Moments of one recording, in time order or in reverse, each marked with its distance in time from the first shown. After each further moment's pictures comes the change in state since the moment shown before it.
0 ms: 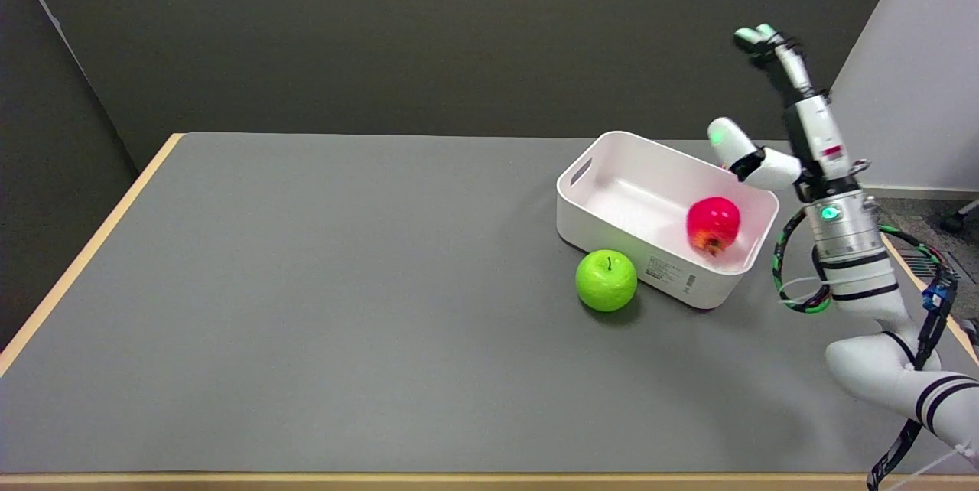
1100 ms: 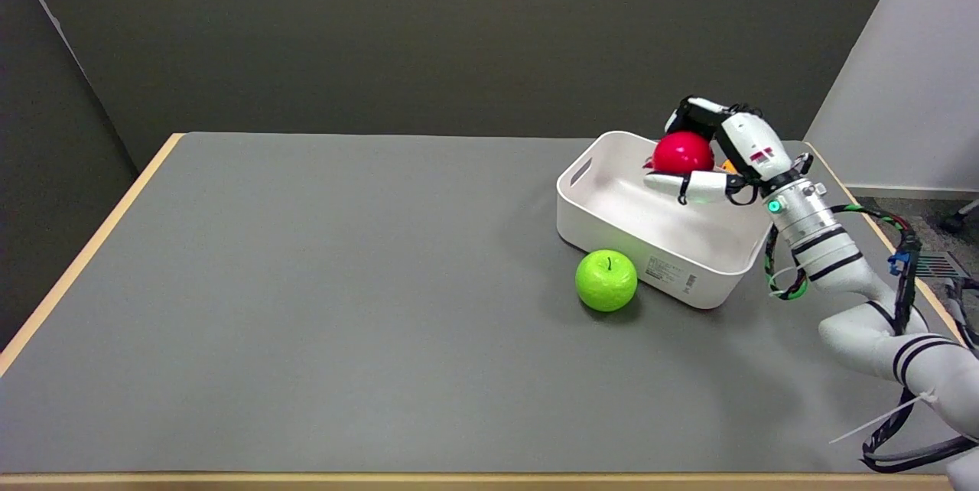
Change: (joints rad) arm 0.211 0.002 -0.066 -0.248 -0.294 -0.171 -0.060
